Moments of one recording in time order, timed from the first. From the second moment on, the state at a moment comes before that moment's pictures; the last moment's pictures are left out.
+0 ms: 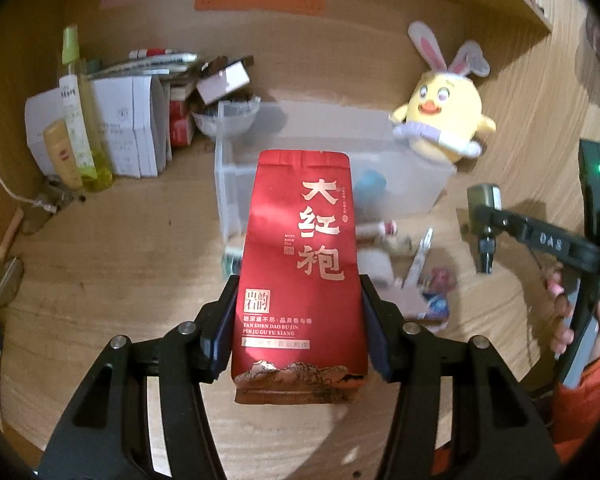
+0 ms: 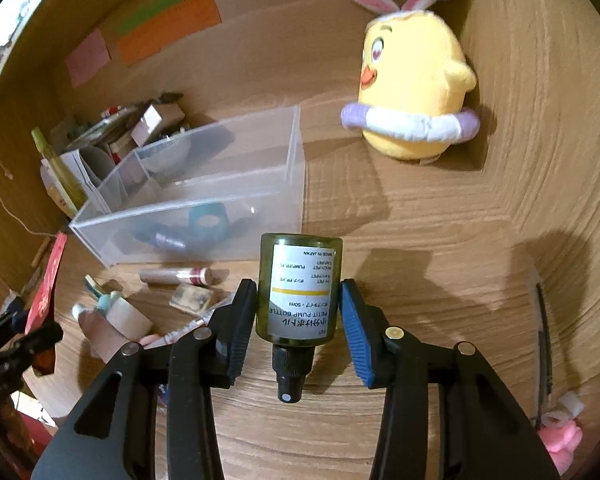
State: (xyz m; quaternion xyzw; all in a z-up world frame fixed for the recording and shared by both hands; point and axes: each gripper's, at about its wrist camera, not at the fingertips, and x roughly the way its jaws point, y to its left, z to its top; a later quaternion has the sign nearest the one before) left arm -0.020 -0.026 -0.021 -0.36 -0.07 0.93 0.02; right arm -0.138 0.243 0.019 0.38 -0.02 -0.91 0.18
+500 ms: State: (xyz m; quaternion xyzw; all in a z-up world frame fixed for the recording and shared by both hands) left arm -0.053 -0.025 0.020 -0.30 -0.06 0.95 0.01; right arm -0.130 0.235 0.068 0.31 -0.03 -0.93 0.21
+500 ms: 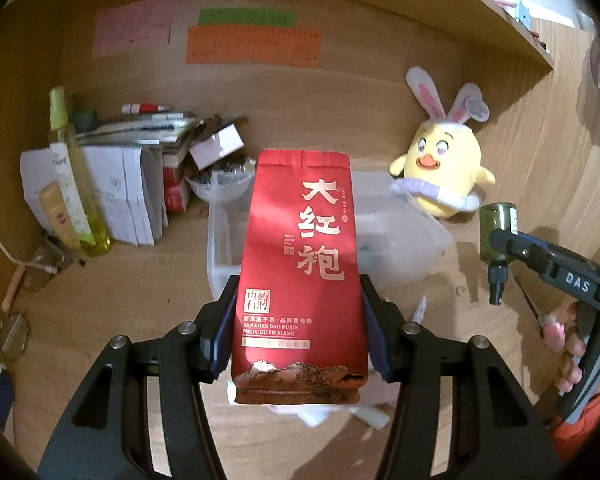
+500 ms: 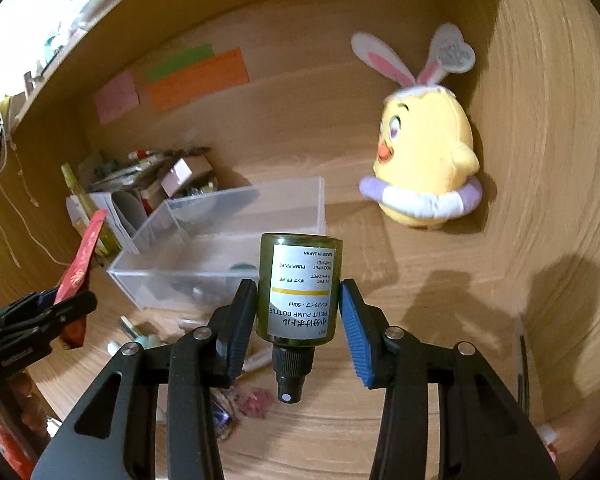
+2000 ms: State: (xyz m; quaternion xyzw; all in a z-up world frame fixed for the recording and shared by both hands) left arm -0.201 -0.035 -0.006 -0.38 -0.04 0.92 0.01; right arm -0.242 0.161 0.050 0.33 0.05 -0.92 0.21
